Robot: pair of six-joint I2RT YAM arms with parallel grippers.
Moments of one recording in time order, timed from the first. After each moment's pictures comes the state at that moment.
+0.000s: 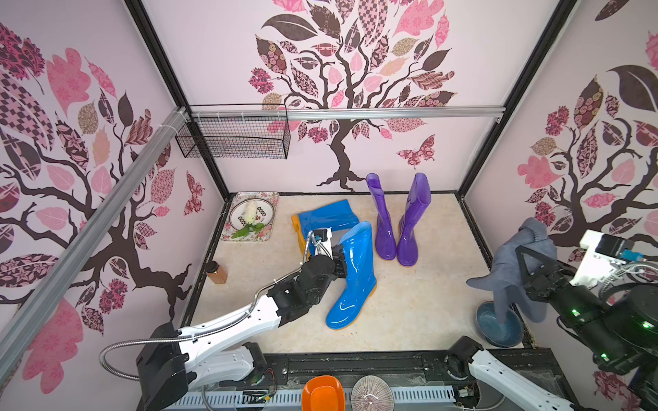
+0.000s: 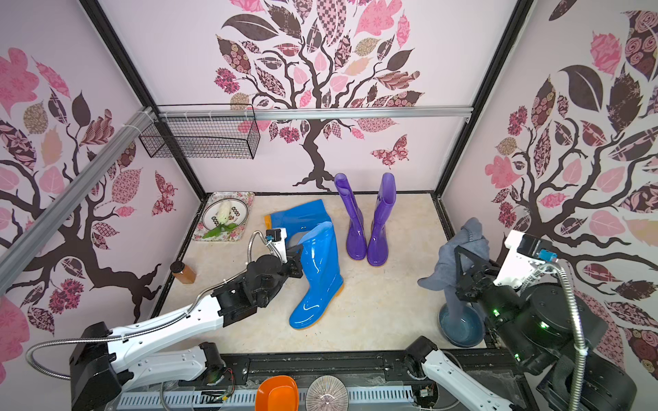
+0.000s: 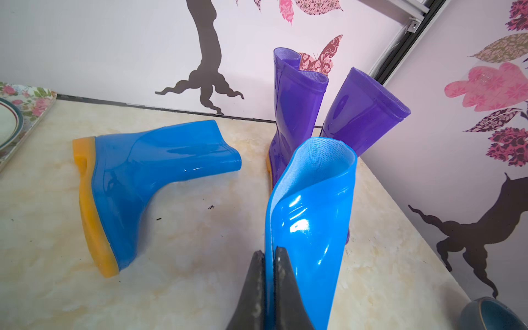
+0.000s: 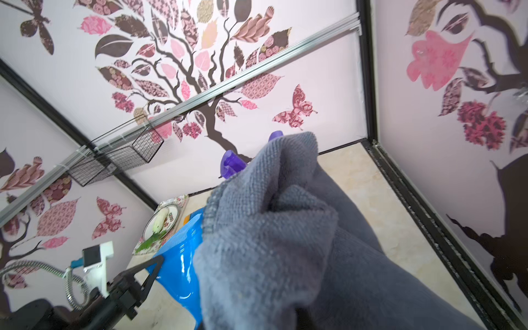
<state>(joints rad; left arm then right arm) -0.98 1.16 0.82 0.05 -0.54 -0.50 0.58 0.63 1.66 -1.21 0.41 0.49</state>
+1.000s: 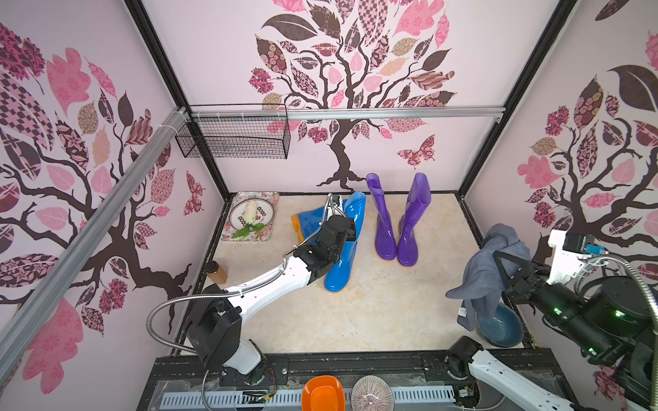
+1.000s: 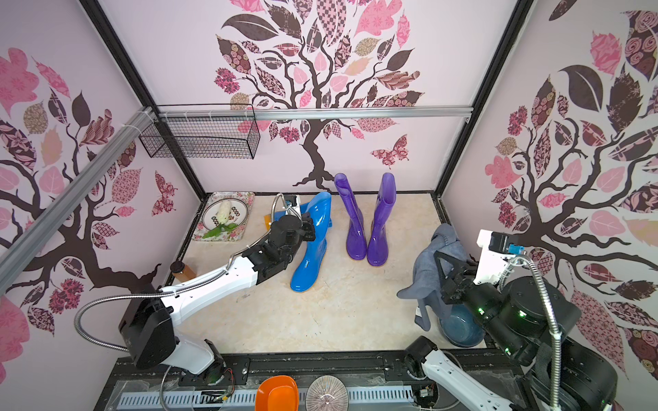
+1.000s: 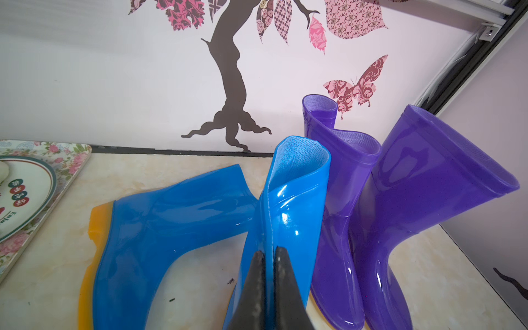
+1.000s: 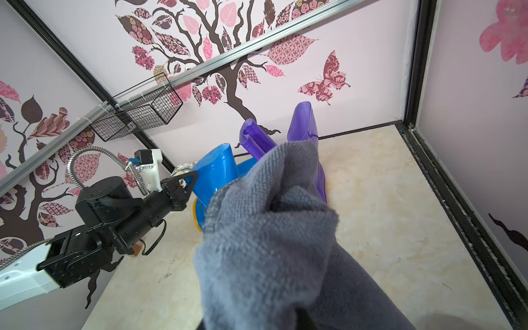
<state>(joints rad) -0.80 1.55 1.19 0.07 -0.53 -0.38 0.58 0.62 1.60 -1.20 0.30 0.47</state>
